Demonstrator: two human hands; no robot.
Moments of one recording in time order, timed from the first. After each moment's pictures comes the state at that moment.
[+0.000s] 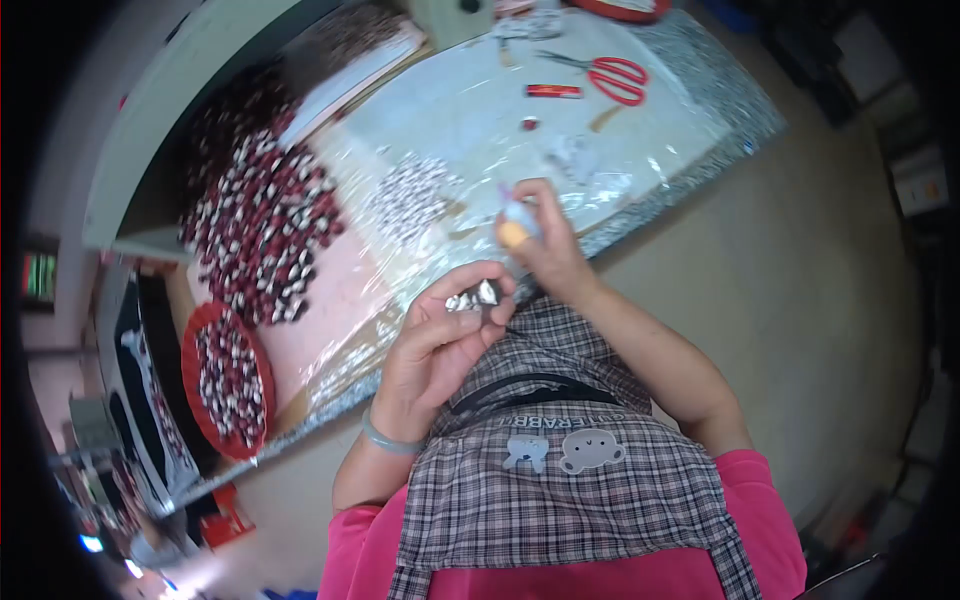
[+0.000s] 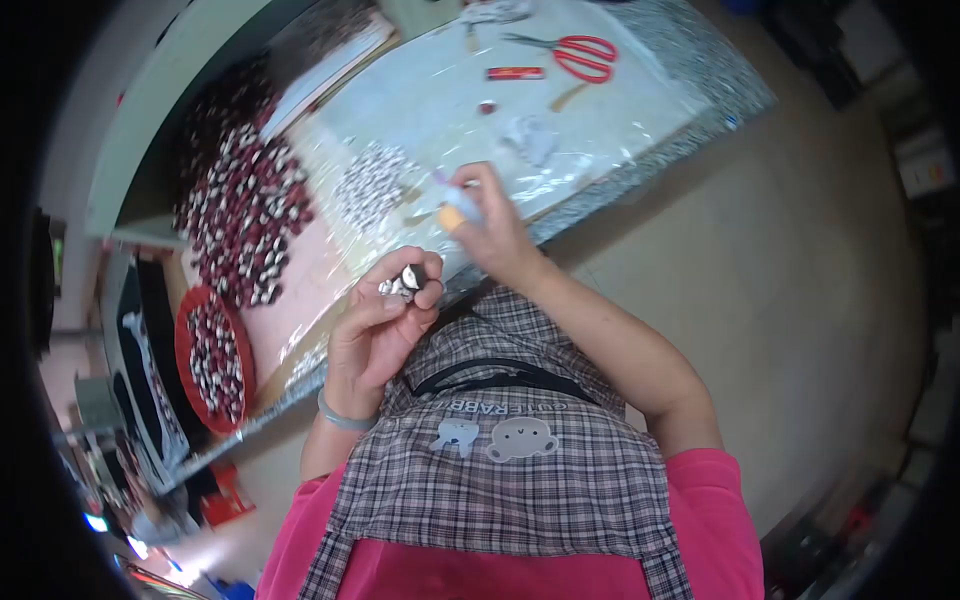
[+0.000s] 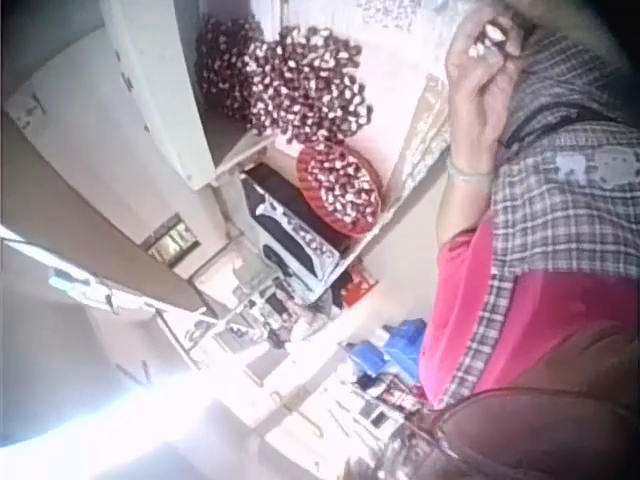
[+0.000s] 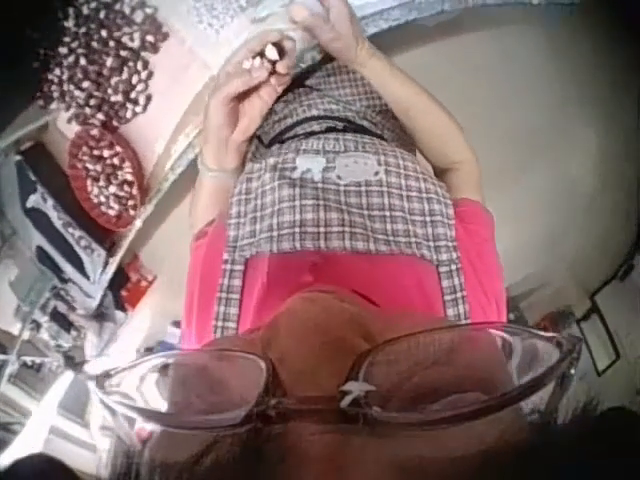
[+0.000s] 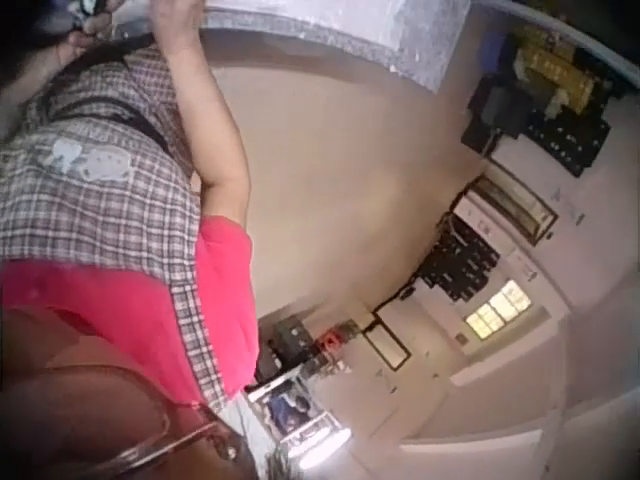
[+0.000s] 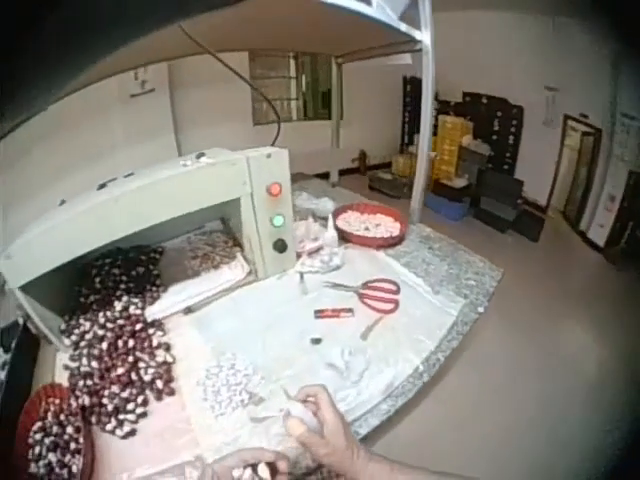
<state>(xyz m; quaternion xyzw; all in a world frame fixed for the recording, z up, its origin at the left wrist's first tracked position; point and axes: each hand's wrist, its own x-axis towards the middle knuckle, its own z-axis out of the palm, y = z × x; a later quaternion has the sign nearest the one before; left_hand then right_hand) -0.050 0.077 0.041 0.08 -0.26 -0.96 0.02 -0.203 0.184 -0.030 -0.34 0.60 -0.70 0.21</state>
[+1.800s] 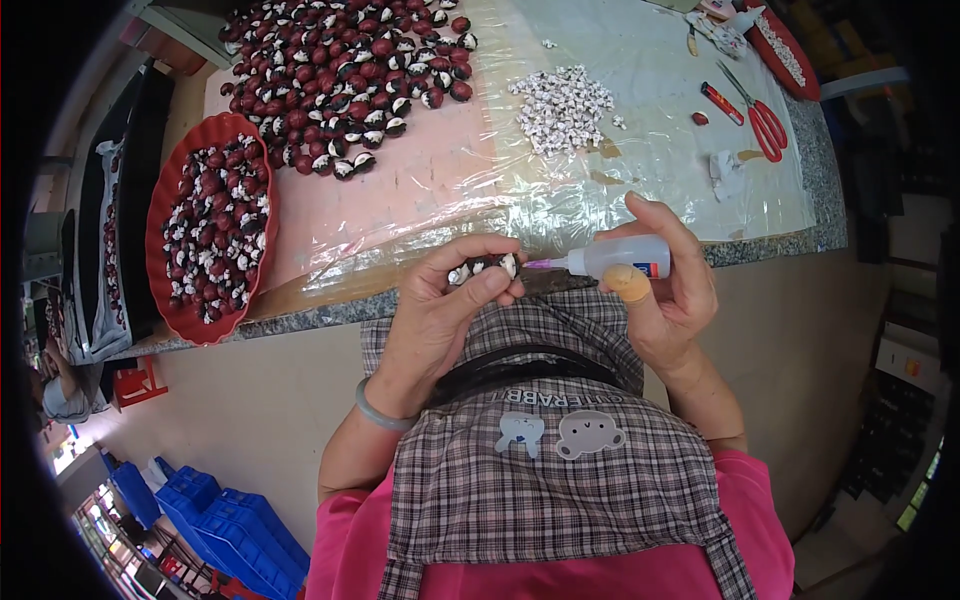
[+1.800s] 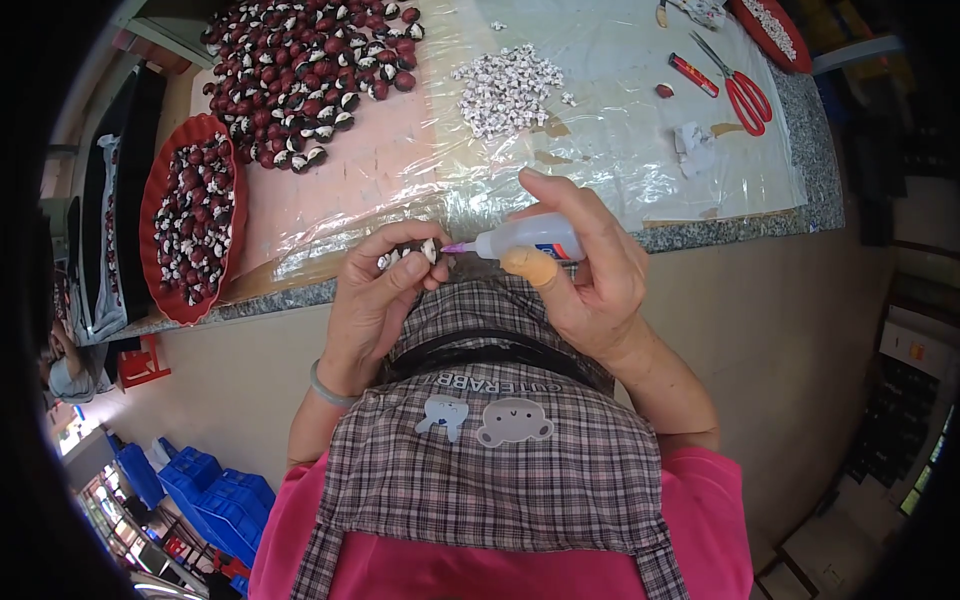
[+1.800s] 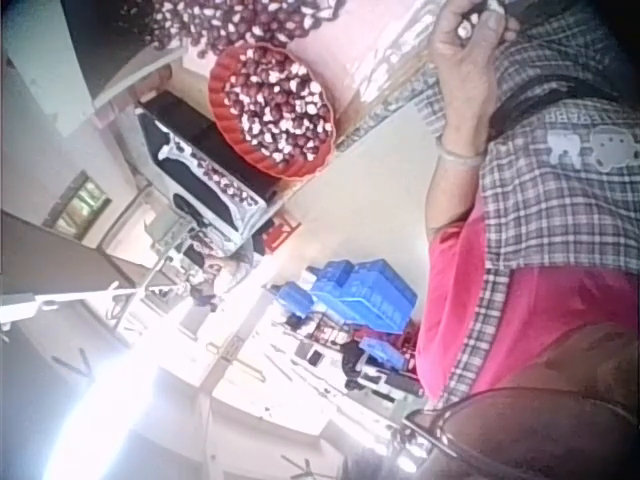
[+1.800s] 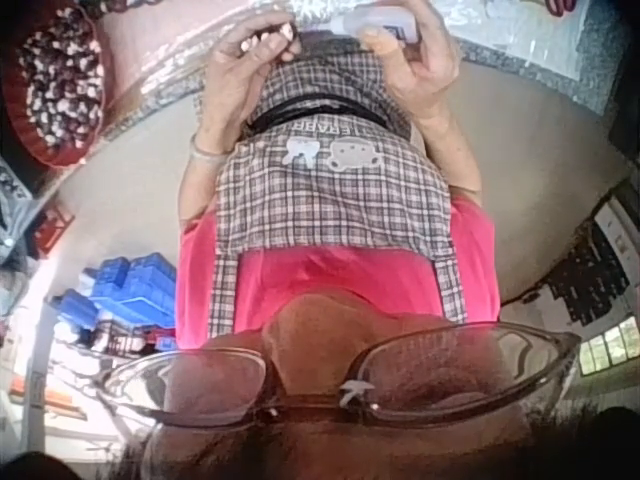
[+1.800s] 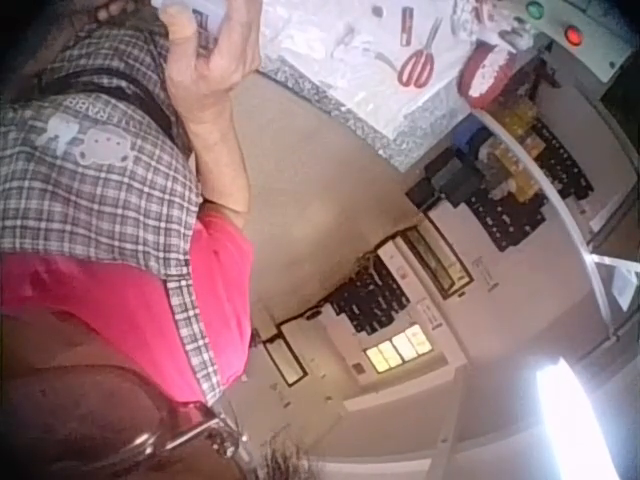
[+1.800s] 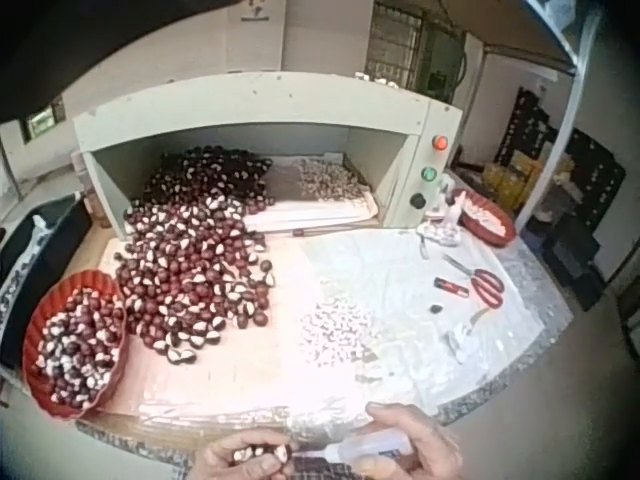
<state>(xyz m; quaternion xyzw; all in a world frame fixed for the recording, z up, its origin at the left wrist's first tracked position) 0.035 0.045 -0.002 0.21 -0.36 -0.88 0.21 -0.130 0.173 0.041 -0.47 0.67 -0.56 0.13</state>
